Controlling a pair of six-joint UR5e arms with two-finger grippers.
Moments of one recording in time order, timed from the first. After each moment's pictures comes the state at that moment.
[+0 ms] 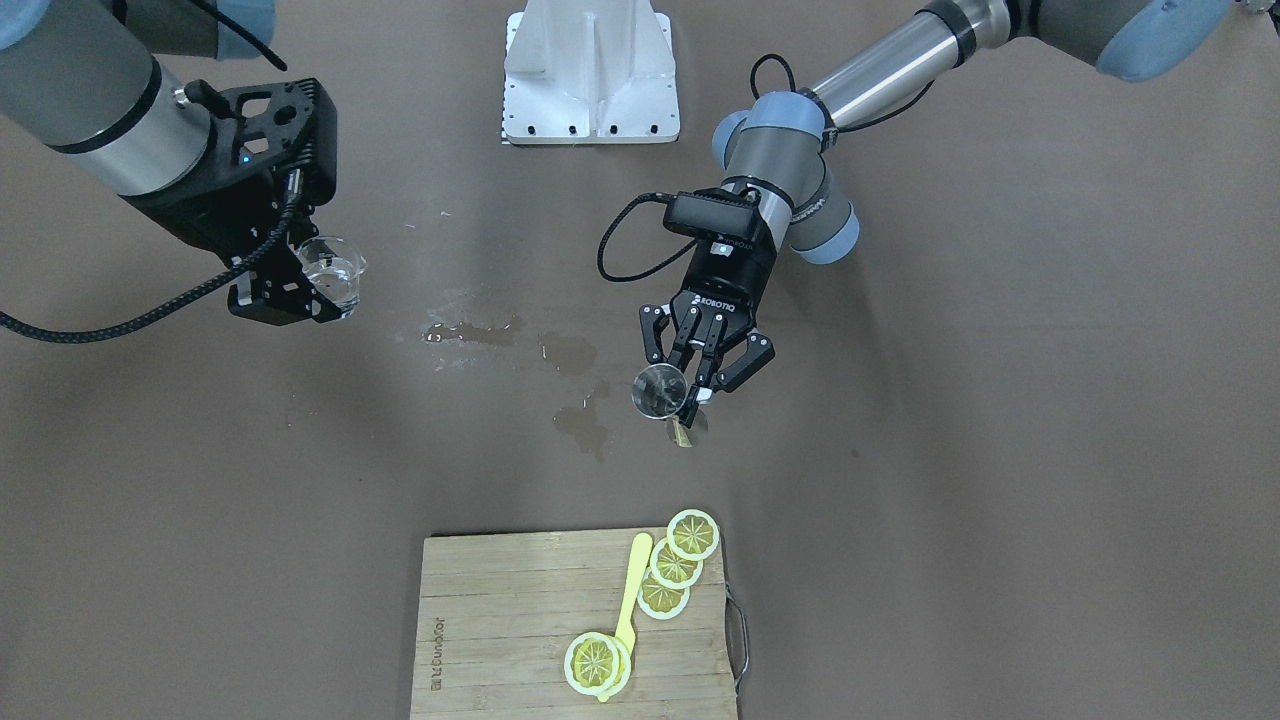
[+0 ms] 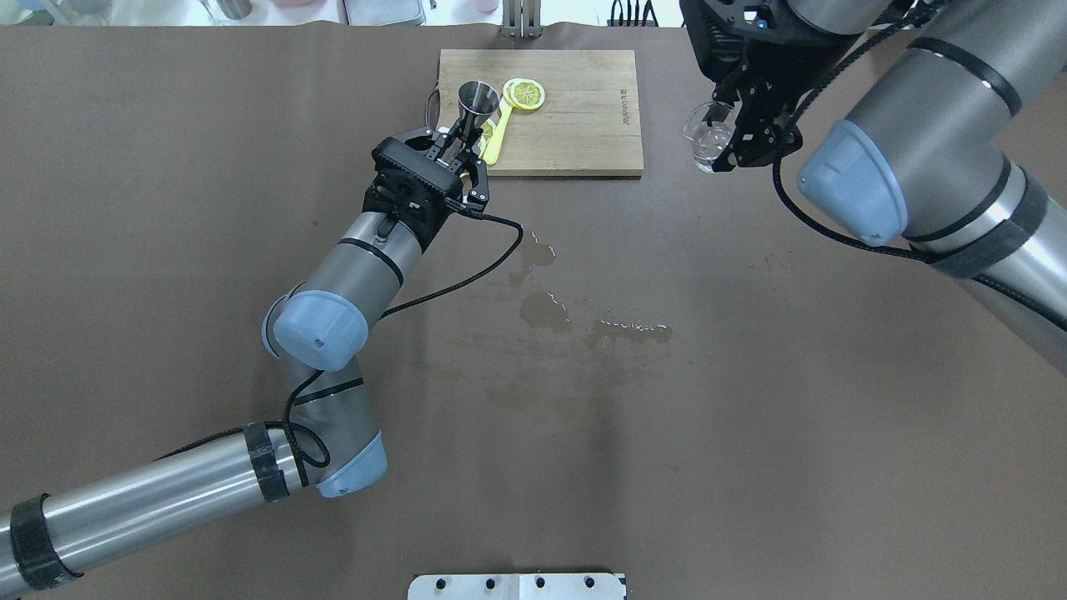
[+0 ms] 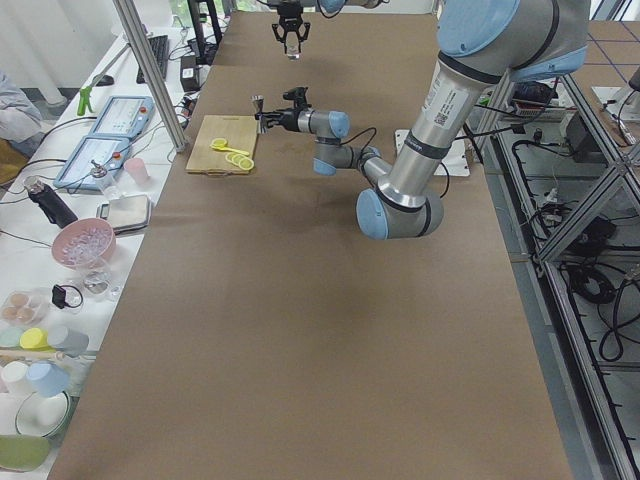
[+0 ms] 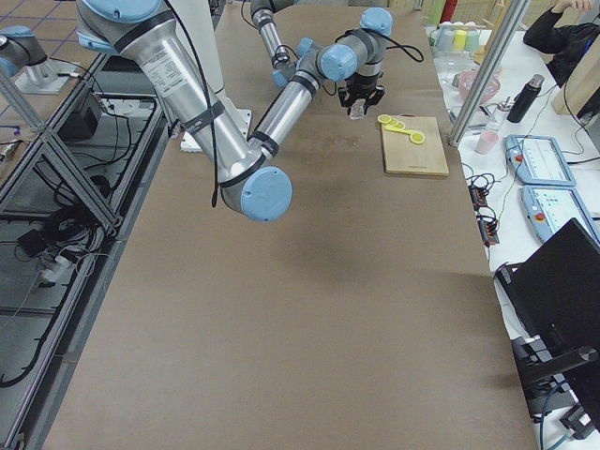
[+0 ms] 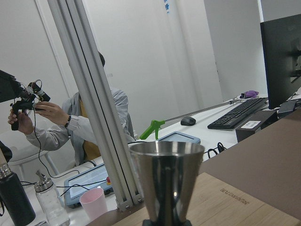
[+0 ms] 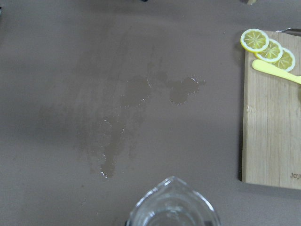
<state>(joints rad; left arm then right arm) -0.51 -2.22 -1.31 -2.94 -0.96 -0.33 1.01 -1.02 1.88 -1.72 2.40 -0.82</state>
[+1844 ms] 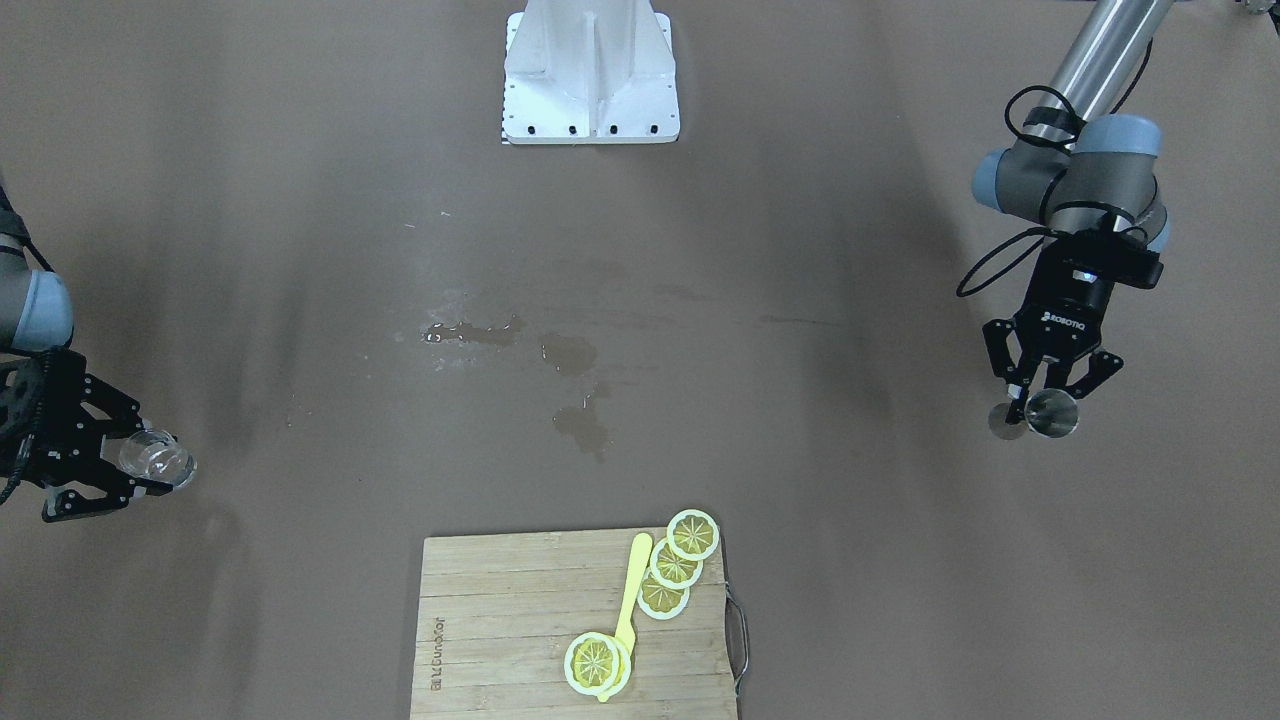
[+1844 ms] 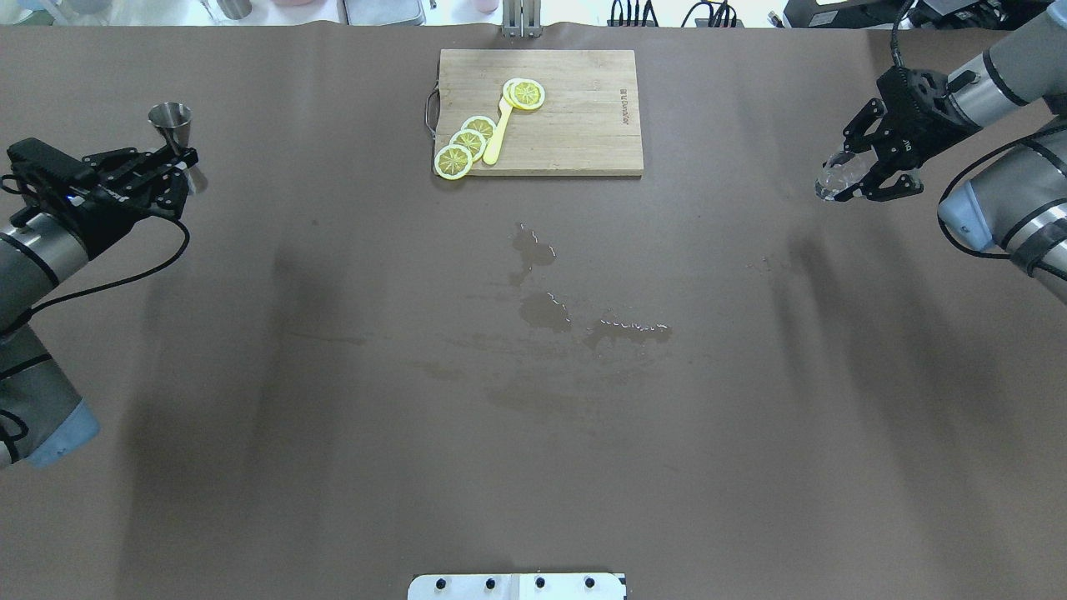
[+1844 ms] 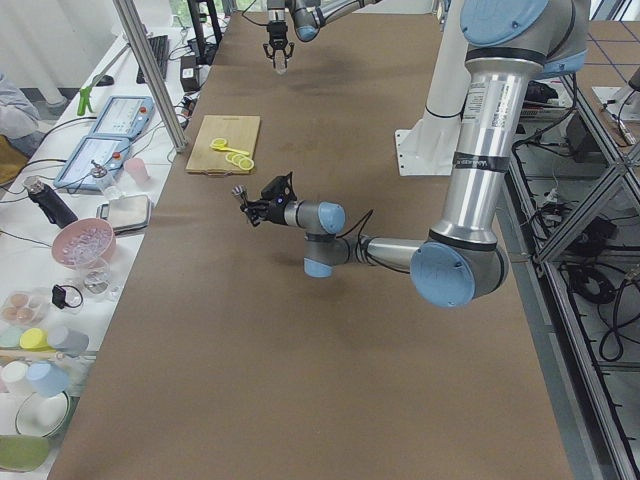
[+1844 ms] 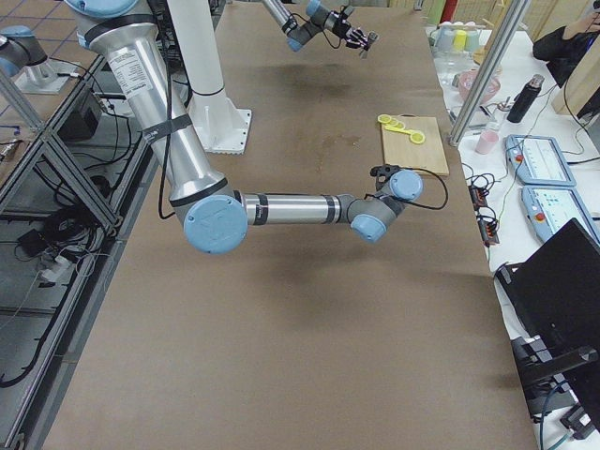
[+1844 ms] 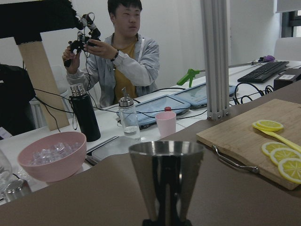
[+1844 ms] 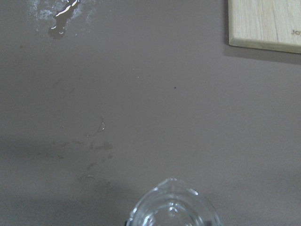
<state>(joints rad) -0.75 -1.69 -1.32 -3.29 -1.23 -0.65 1.15 -1.14 1.10 -0.74 2.62 -0.83</state>
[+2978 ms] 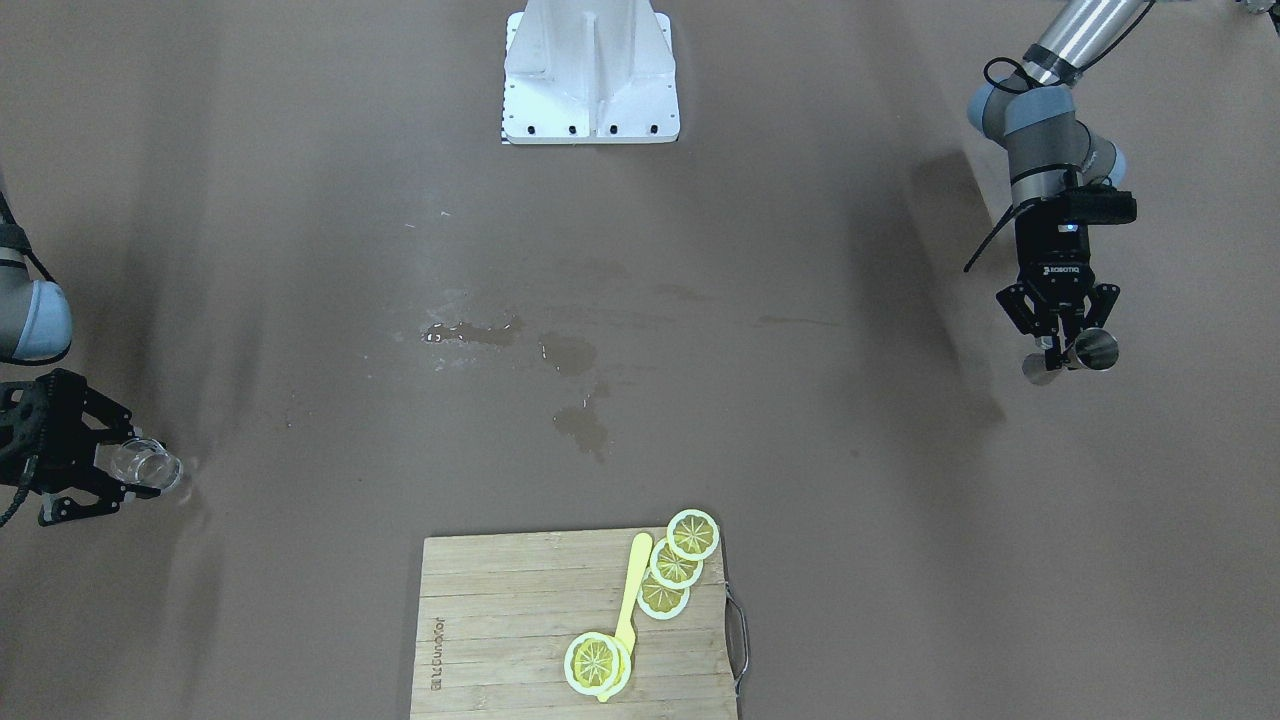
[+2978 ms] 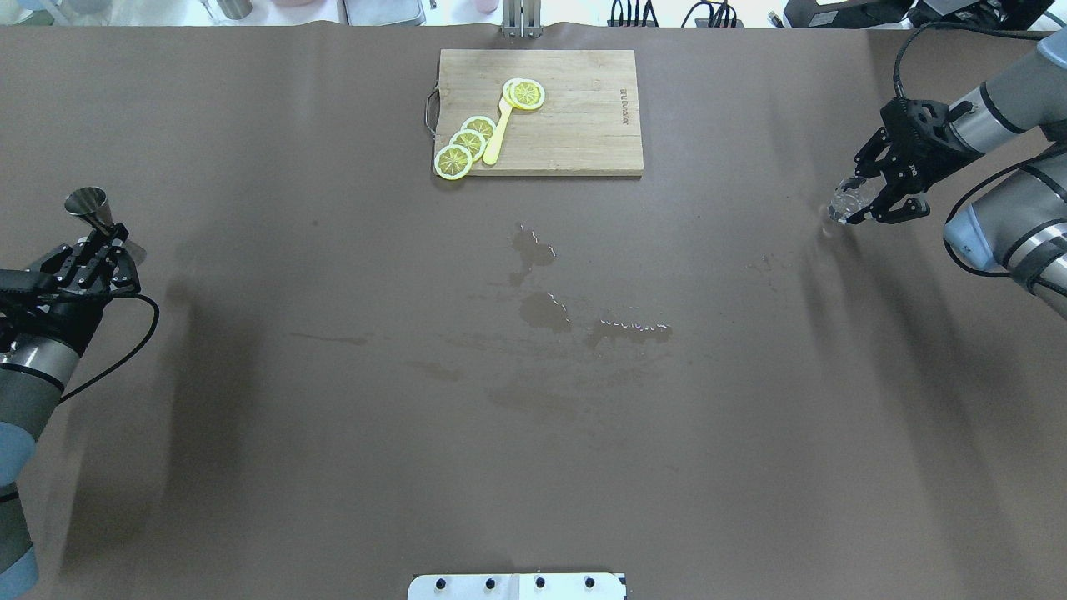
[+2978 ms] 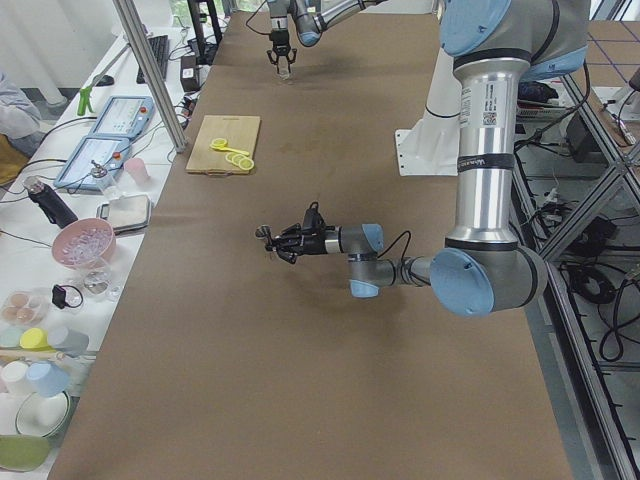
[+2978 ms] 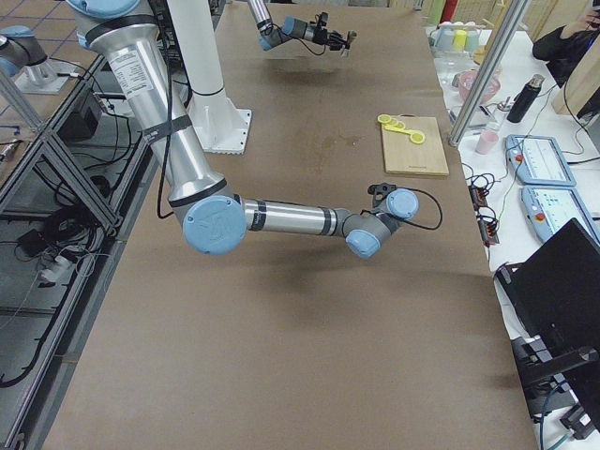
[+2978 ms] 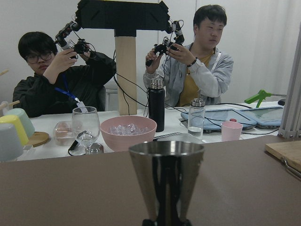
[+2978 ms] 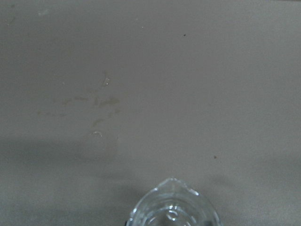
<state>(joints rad) -0.43 -1.52 -1.39 -3.08 -0.61 -0.97 1.13 -1.15 1.02 -0.73 2.59 -0.83</state>
